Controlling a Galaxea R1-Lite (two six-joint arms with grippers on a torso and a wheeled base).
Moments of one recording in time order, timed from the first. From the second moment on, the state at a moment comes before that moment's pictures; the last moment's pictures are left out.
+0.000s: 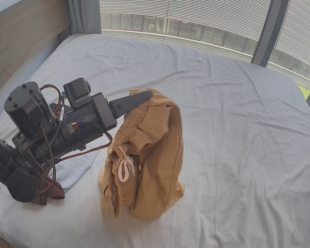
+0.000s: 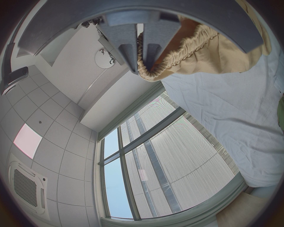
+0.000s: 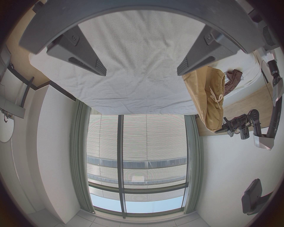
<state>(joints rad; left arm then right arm) -0.51 1.86 -0.69 -1.55 -0.44 -0.83 -0.01 0.02 -0.02 0.00 0.00 0.00</state>
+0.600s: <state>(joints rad) -0.47 1.89 -0.69 -1.55 -0.44 -0.83 -0.01 0.02 -0.06 -0.07 0.00 0.00</state>
